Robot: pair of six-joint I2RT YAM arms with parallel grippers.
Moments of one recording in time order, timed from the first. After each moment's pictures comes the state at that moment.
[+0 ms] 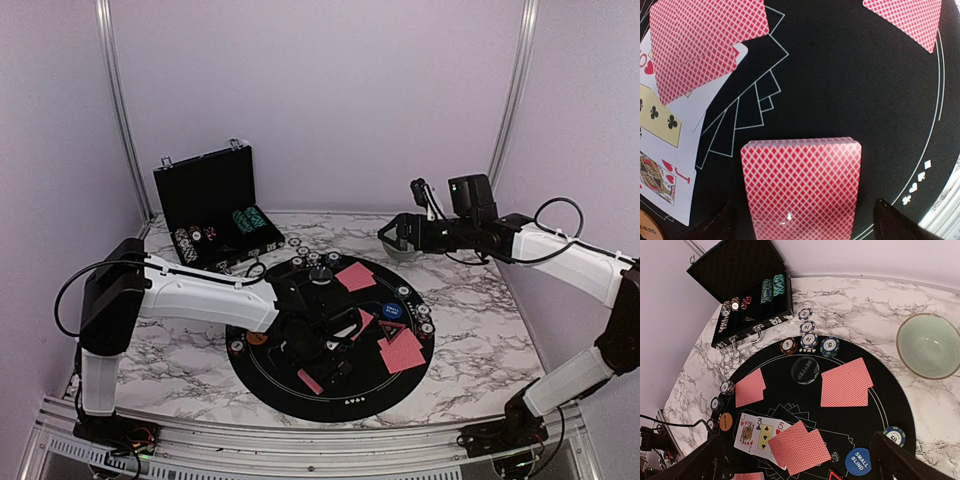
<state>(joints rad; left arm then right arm) -1.19 2.08 1.52 -0.71 -0.04 -0.33 0.44 1.40 1.10 -0.26 -0.32 0.35</state>
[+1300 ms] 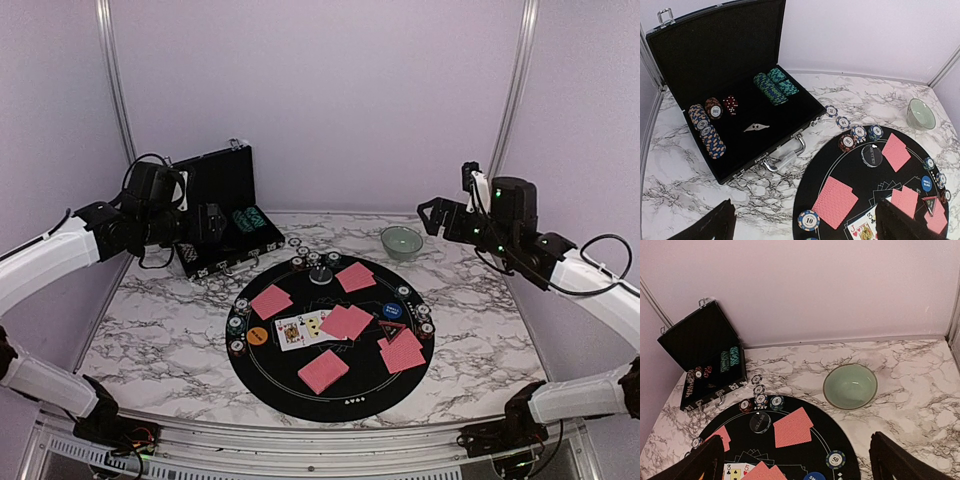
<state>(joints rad) -0.56 1.30 1.15 -0.45 -0.23 -0.38 0.44 1.11 0.95 -0.15 0.06 0.36</state>
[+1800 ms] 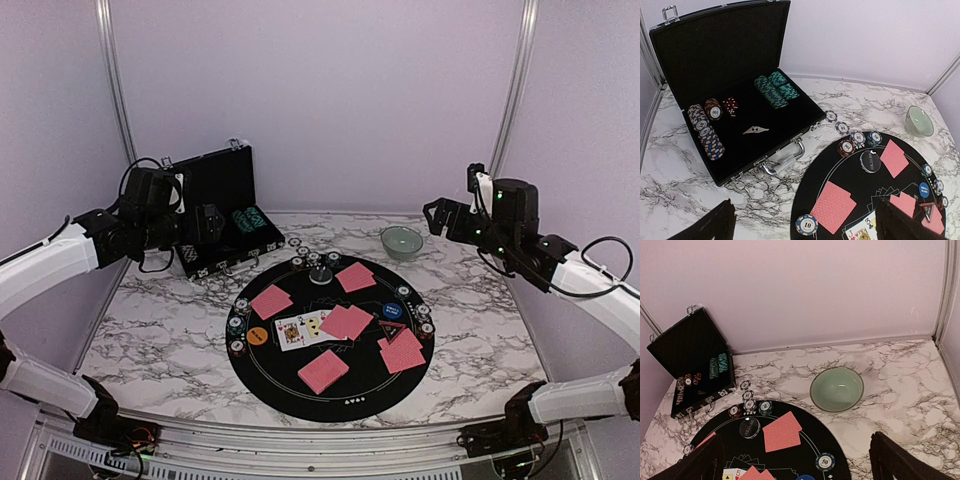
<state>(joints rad) -0.54 1.27 1.09 -0.37 -0.23 -0.40 0.43 1.10 0.94 -0.15 0.13 0.36</state>
